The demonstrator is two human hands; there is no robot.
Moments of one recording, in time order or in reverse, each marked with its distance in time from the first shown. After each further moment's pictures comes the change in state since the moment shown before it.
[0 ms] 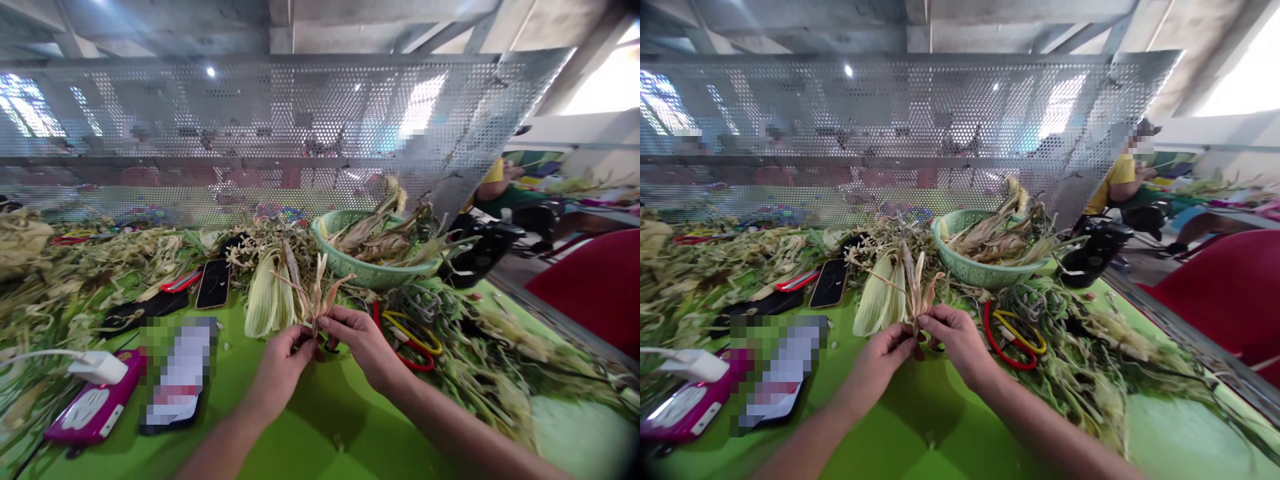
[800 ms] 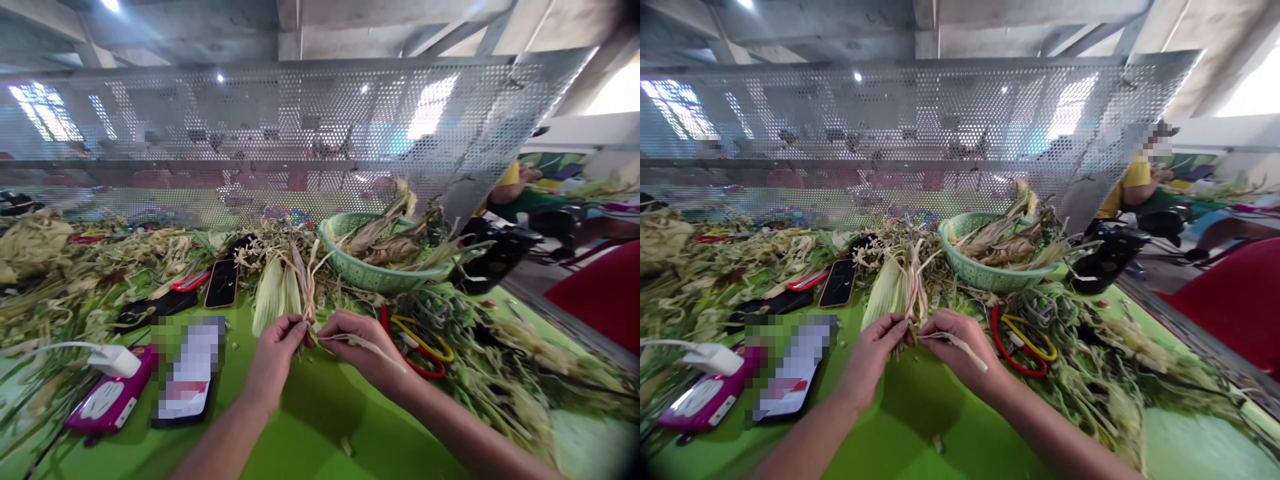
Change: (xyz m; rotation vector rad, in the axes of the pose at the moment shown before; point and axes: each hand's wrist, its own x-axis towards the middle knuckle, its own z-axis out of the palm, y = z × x) left_hand 0.003 0.008 -0.007 -0.275 0.230 -0.024; right_hand -0.003 -0.006 -0.007 -0.594 -0.116 -0.336
